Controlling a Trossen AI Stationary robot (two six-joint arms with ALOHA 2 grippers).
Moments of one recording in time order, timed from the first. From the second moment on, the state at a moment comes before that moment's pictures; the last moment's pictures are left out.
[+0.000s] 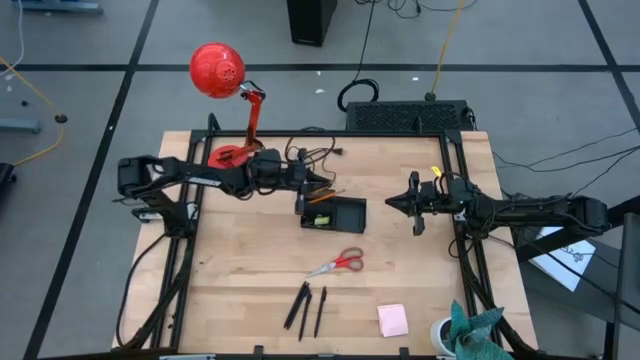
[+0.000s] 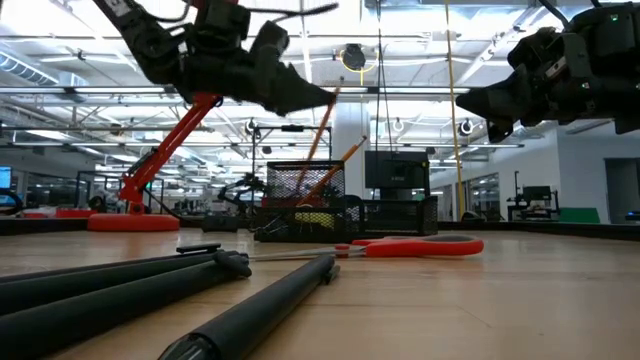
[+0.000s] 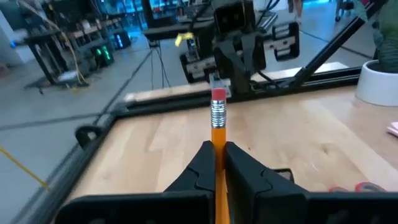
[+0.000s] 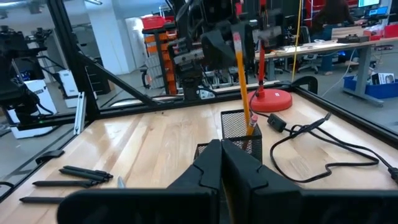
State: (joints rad) left arm 0.28 1.59 0.77 0.67 0.30 0.20; right arm -0.26 0.69 0.02 0.69 -0.23 0.14
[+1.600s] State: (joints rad) left arm 0.23 1.64 0.79 0.59 0.23 0.24; right arm -0.26 0.69 0.02 0.68 -0.24 0.14
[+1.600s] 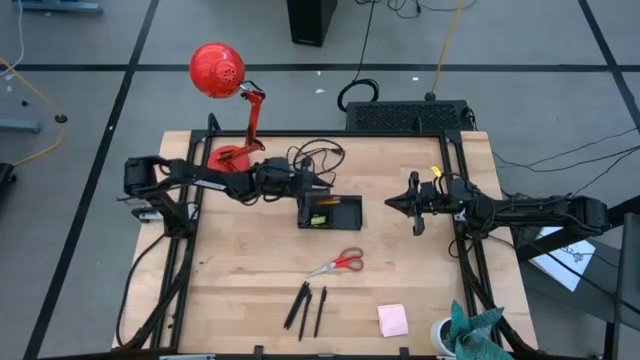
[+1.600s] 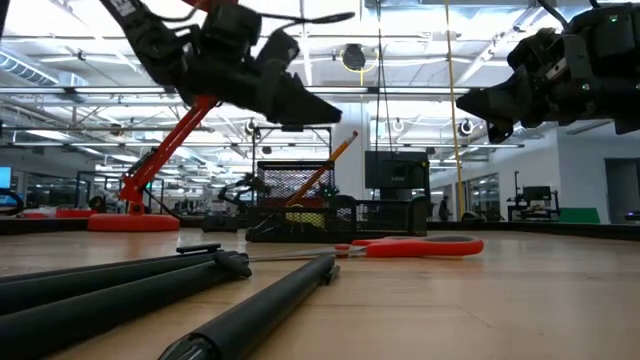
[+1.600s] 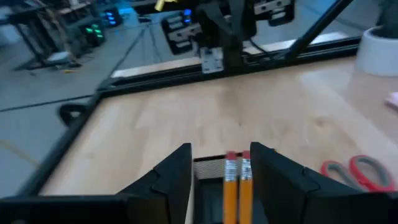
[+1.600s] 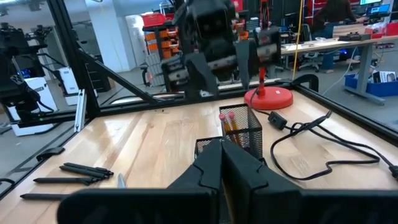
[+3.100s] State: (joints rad) left arm -0.64 1.95 1.22 -0.24 -0.13 -0.66; right arm -0.26 0.69 0.02 0.74 -0.24 0.19
